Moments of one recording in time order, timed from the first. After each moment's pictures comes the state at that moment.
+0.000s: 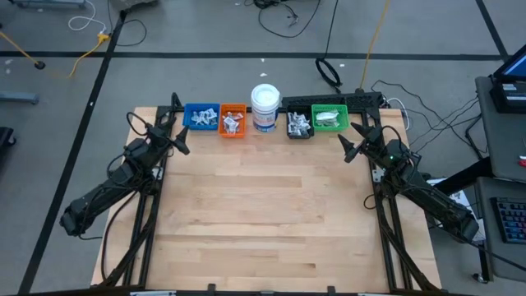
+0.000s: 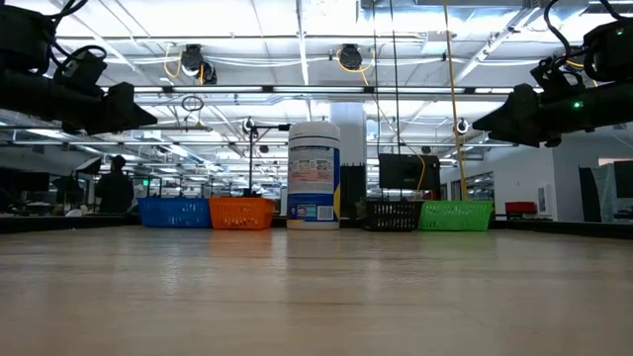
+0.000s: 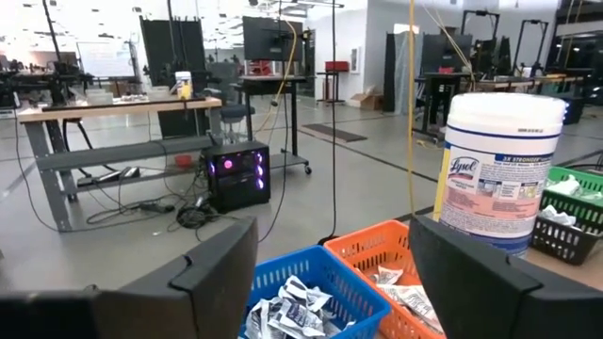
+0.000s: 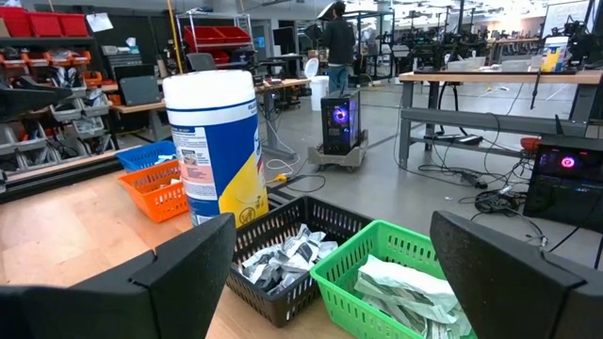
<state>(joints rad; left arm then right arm) 0.71 0.02 0.02 0.03 -0.30 0.02 -0.76 0.09 0.02 0.08 0.02 0.07</state>
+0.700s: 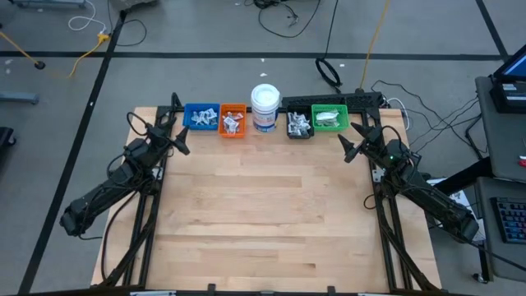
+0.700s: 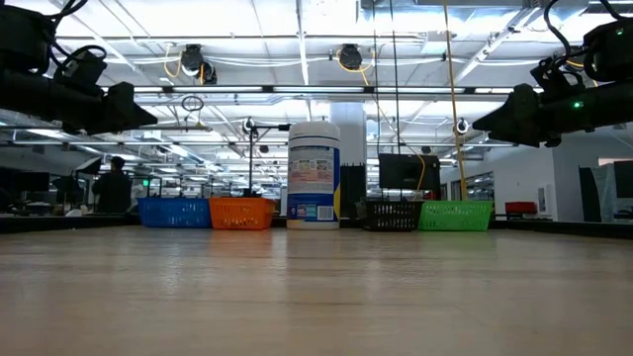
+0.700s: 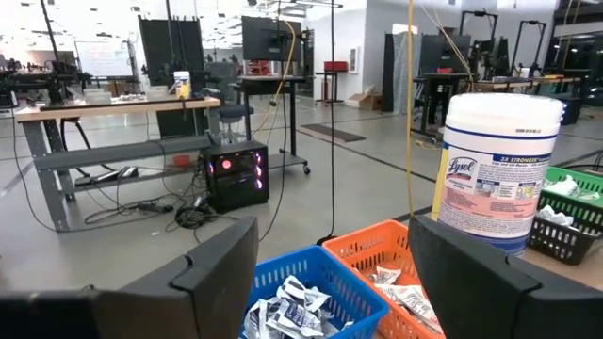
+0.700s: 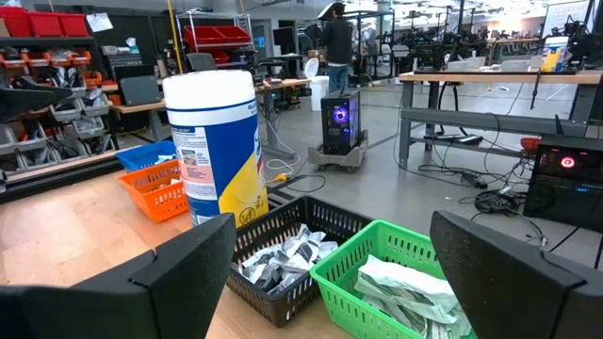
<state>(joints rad) 0.71 0.02 0.02 0.03 -0.29 0.02 -0.76 0.09 0.02 0.08 0.02 0.07</state>
